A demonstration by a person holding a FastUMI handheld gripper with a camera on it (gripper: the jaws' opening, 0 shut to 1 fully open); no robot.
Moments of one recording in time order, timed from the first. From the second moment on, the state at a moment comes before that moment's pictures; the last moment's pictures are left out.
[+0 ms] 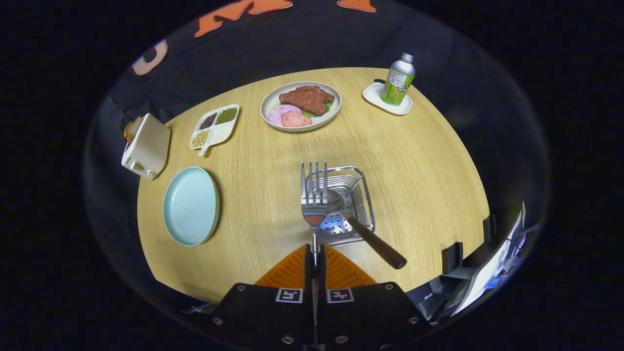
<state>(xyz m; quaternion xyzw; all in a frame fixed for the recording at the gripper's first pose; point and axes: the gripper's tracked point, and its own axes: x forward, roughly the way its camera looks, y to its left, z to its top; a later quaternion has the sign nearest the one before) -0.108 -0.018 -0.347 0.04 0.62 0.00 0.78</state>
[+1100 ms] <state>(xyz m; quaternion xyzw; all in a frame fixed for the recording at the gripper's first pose) 0.029 -0.020 -0.146 0.09 0.25 0.08 0.96</state>
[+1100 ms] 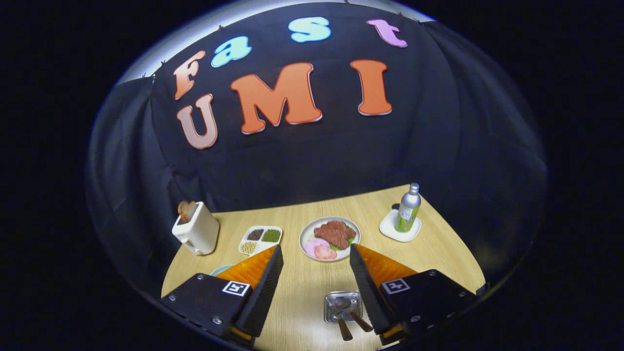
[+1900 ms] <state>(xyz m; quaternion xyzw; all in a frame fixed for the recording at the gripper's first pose) 0.031 0.002 -0.008 0.06 0.04 0.08 0.99</state>
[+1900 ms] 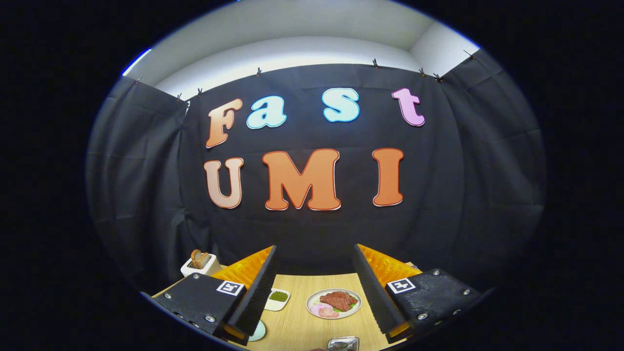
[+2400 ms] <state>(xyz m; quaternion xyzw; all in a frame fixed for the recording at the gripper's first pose) 0.023 0.012 0.006 0.05 0.03 0.09 0.99</state>
